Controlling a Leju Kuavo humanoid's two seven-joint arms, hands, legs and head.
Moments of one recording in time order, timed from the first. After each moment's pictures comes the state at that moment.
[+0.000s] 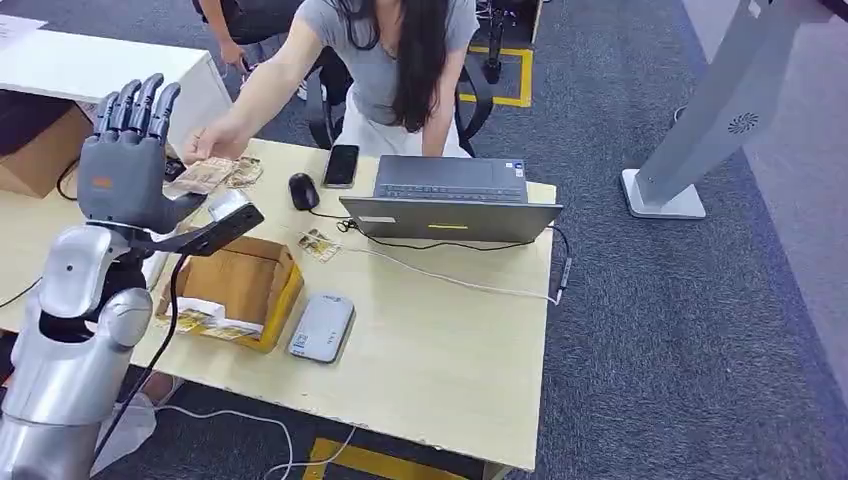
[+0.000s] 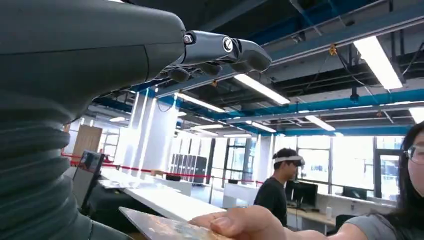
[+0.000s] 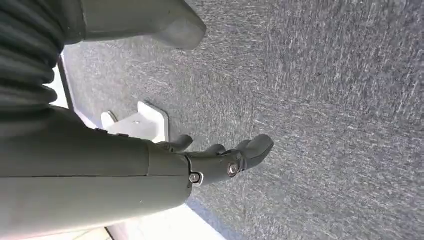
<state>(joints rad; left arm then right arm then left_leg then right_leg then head) -0.44 0.33 -0.05 -1.60 -1.26 0.18 0.11 0.15 0.28 -1.28 -0.68 1.57 0.12 -0.11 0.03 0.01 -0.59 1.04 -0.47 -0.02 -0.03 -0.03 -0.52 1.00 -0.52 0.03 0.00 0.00</state>
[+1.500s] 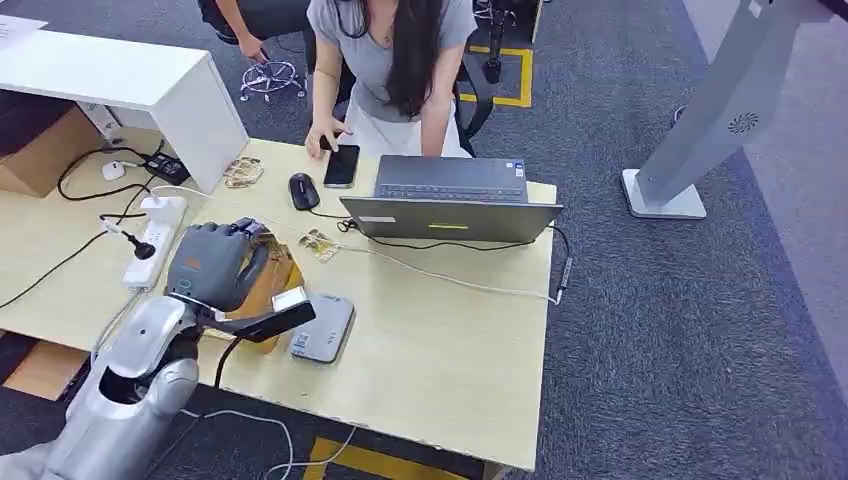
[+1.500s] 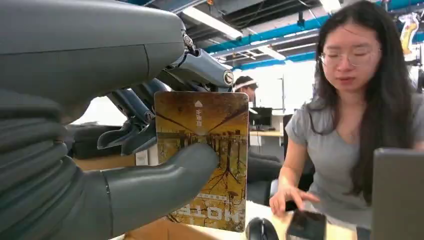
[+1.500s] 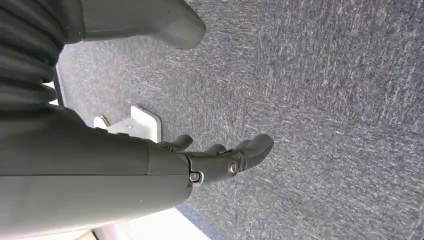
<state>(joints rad) -0.23 0.29 -0.17 -1.59 -1.19 0.14 0.05 0.13 0.28 -1.28 -0.72 1.57 0.19 -0.12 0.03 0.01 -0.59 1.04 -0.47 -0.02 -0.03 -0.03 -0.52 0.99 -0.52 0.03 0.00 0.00</state>
